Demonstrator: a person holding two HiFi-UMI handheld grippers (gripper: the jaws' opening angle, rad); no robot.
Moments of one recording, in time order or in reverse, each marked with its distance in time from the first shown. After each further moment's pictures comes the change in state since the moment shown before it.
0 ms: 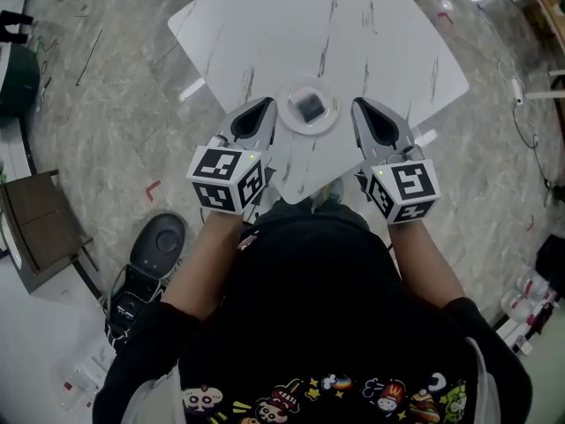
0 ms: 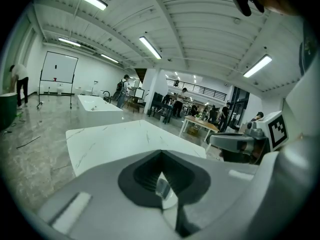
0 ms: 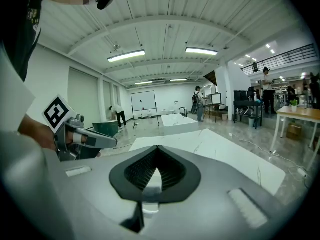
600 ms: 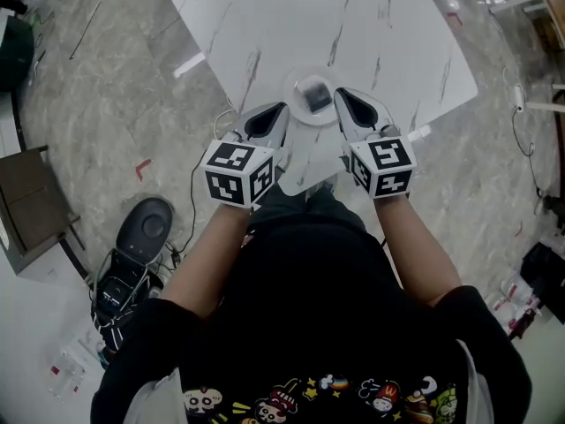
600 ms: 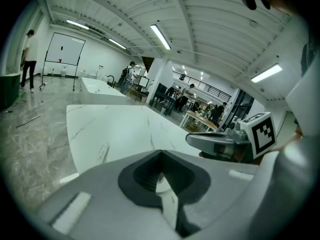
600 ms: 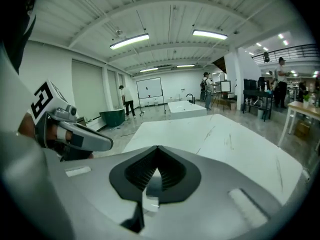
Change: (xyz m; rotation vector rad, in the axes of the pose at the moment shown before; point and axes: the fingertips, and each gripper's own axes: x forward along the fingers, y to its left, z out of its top) left arm 0.015 0.006 -0.062 -0.125 0.105 -0.018; right arm 0.066 0.019 -0.062 -0.023 0.158 0.085
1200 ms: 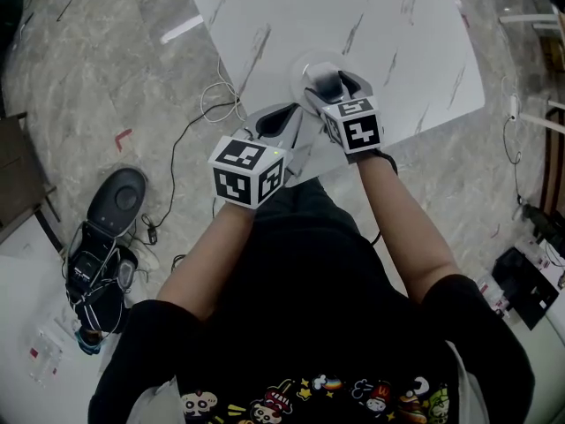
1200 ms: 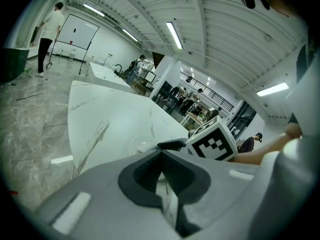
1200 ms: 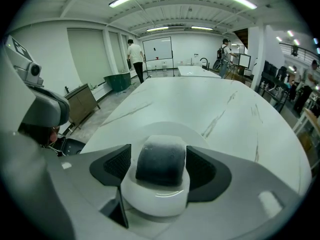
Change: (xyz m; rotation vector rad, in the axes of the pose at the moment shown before) left arm 0.014 0.009 -0.048 -0.162 0.020 -0.038; right arm 0.100 0.007 -0.111 -0.101 0.439 0.061
